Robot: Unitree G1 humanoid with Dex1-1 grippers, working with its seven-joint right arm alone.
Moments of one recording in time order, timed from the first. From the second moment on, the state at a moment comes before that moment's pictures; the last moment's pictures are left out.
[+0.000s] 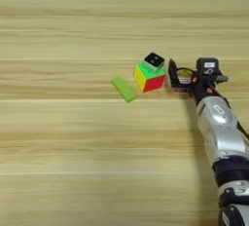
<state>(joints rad) -0.31 -0.15 -0.17 0.49 0.08 -0.14 0.12</state>
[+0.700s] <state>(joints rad) -0.32 -0.15 -0.18 0.57 0.10 -0.09 0.12</state>
